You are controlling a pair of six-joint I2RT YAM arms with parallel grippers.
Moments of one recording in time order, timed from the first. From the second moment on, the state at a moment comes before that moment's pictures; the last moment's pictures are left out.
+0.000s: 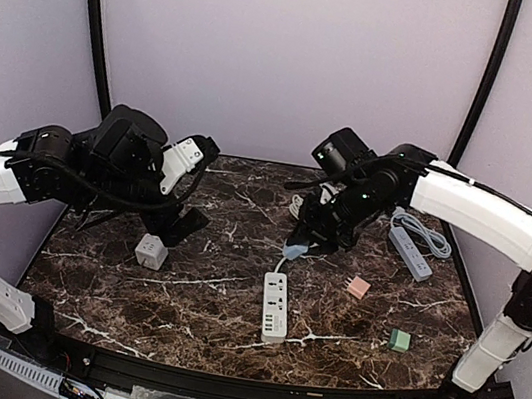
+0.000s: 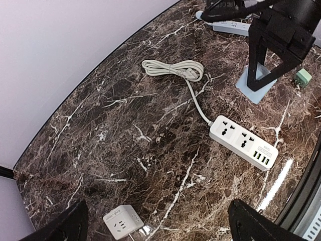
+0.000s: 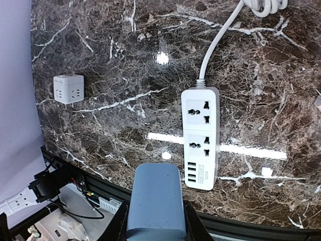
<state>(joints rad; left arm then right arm) -1.07 1.20 1.29 -0.81 -0.38 0.00 0.89 1.67 1.61 -1.01 -0.19 1.00</state>
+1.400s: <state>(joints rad) -0.99 1.07 1.15 -0.83 -0.45 -0.23 0.90 1.97 1.72 -1.15 -0.23 0.71</state>
